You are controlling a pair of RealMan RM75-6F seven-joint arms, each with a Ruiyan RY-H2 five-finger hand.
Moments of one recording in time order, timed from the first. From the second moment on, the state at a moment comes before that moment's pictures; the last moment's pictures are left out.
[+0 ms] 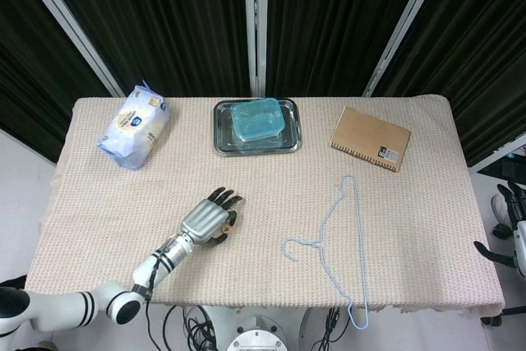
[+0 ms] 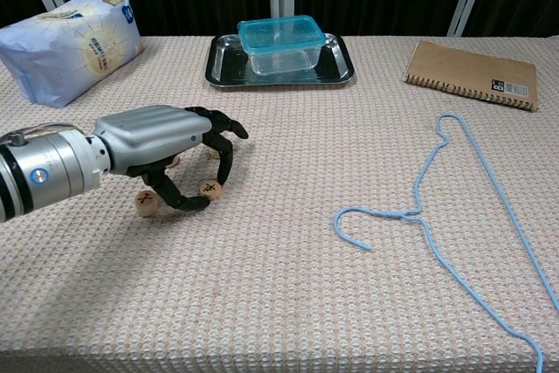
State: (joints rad) left arm -0.74 -1.66 -0.06 -1.42 1.33 0.88 0.28; right arm 0.04 -0.96 0.09 -1.66 -1.38 1.42 0.13
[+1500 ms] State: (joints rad) left arm -0.65 -1.40 0.02 -1.79 1.19 1.00 0.54; right arm 0.04 -0.97 0.08 -1.67 -1.40 1.42 0.10
